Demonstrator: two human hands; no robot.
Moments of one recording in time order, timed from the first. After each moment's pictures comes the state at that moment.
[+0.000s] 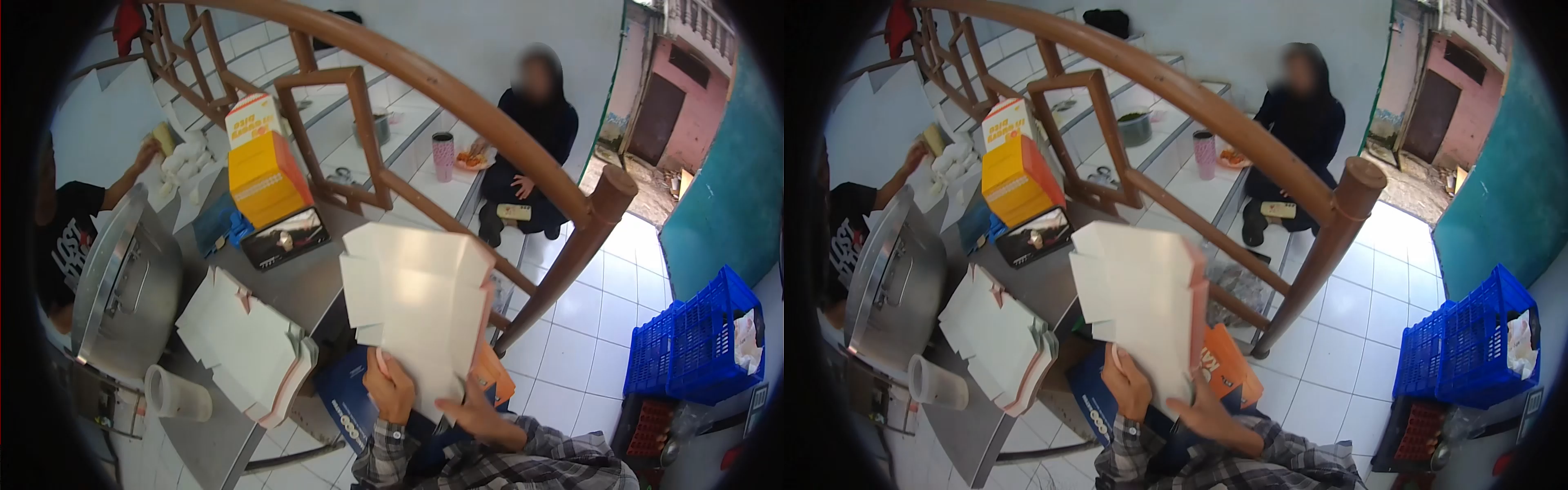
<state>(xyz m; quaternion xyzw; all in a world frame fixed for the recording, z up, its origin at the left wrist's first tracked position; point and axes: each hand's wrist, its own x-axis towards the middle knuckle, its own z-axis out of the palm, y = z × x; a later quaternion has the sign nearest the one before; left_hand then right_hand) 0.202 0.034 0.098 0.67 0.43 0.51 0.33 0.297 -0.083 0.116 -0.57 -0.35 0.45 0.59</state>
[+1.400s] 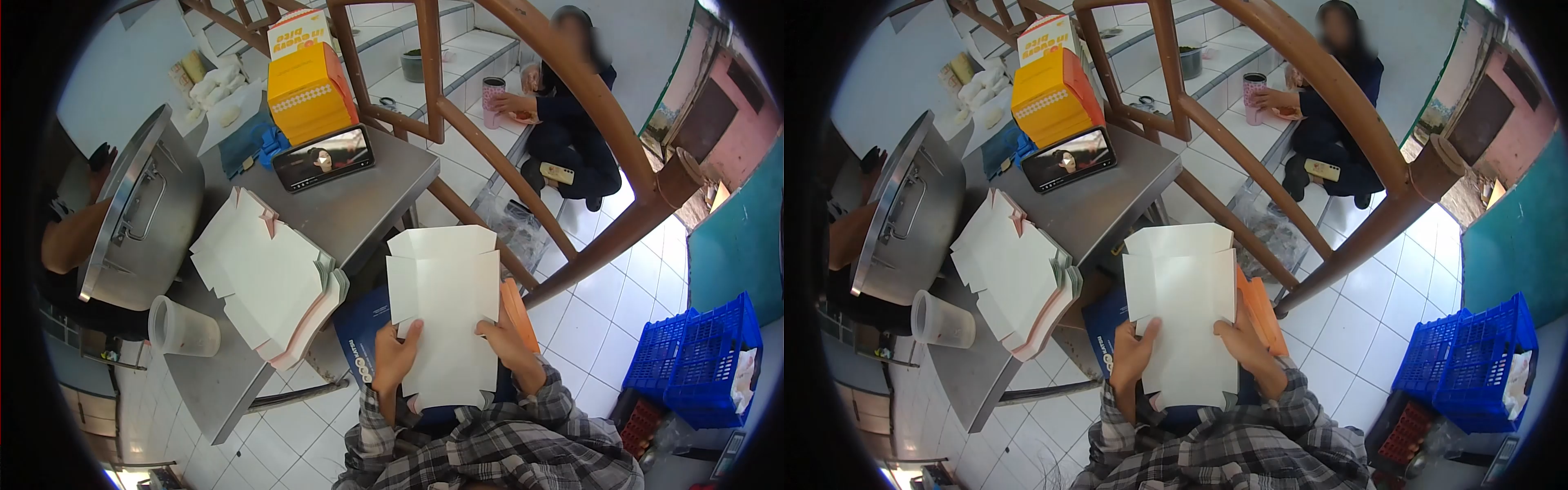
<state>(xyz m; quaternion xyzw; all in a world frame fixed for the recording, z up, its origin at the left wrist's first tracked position) 0.139 0.032 0.056 0.57 0.48 0.31 0.59 0.338 -0.040 0.045 -0.59 -0.36 0.47 0.55</state>
